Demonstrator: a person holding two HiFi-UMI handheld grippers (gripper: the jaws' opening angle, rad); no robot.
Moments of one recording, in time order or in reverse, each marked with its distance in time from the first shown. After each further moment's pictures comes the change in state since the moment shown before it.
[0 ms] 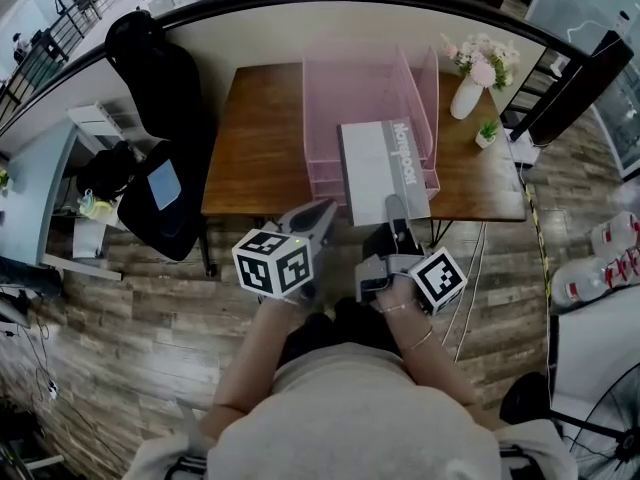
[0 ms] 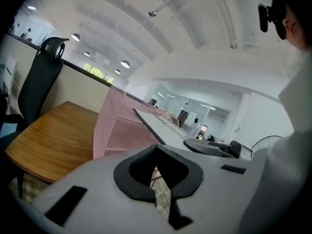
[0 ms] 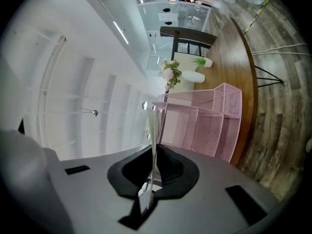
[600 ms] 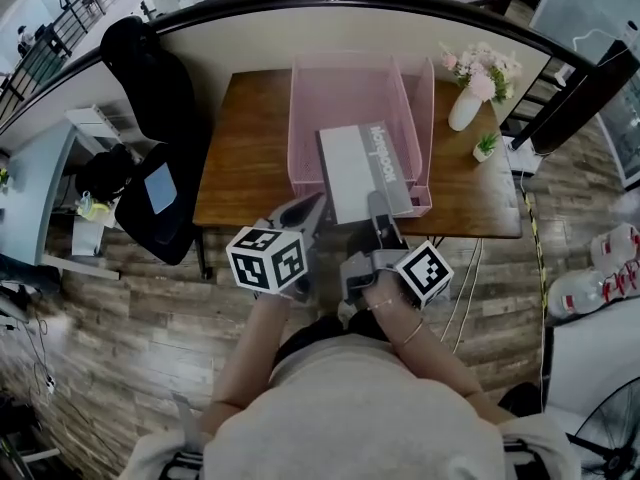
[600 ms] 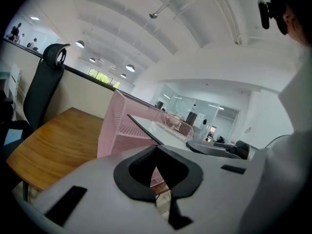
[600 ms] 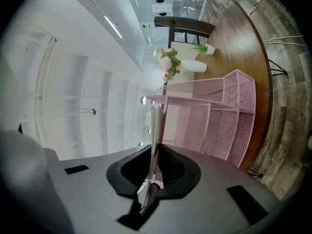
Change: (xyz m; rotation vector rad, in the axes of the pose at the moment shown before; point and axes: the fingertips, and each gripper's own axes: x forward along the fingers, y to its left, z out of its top) left arm 0.037 0.023 0.030 0.007 -0.032 0.100; right arm 0.051 0.000 0.006 0.057 0.081 0.011
